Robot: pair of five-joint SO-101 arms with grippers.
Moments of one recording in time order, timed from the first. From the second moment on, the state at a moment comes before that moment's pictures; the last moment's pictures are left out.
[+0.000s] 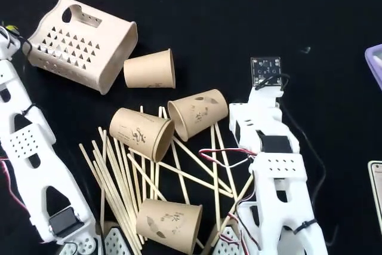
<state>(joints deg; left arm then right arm) -36.7 73.3 -93.9 65.6 16.3 1.0 -44.9 66.8 33.5 2.1</state>
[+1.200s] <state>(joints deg) -19.8 66.4 -93.9 89.9 -2.9 -5.5 -35.5 30.4 46.9 2.1</state>
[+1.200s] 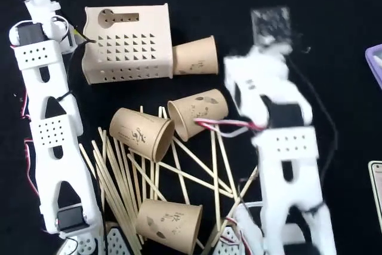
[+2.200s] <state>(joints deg) -21.8 71.4 -93.9 87.2 -2.9 -9.5 16.4 6.9 22.5 -8.4</state>
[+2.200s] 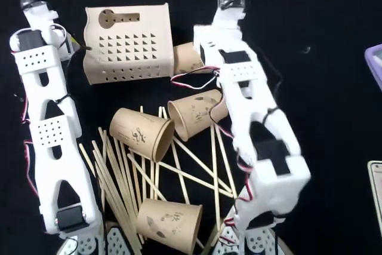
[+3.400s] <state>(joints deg) -21.7 71.4 -93.9 87.5 -2.9 15.6 10.4 2.2 90.2 15.4</state>
